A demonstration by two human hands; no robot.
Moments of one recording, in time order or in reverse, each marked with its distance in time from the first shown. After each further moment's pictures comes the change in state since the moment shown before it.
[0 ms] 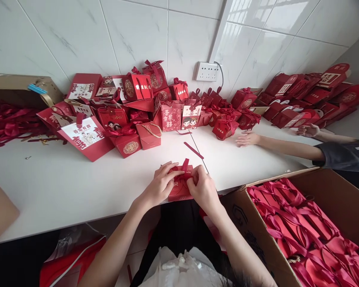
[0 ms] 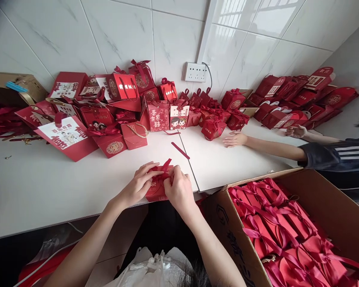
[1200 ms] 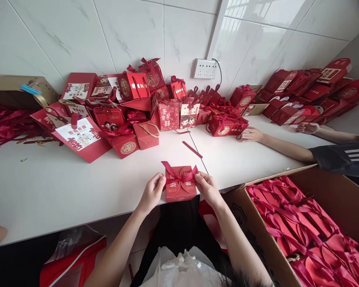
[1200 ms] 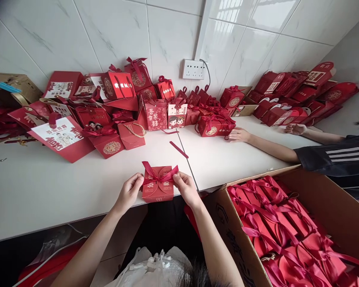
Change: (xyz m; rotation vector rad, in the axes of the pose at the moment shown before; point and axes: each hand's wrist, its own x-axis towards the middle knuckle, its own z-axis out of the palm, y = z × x) left_hand -0.013 -0.006 0.022 -0.715 0.246 -0.411; right_hand 0.000 0.058 0.015 0.982 -0.259 0.271
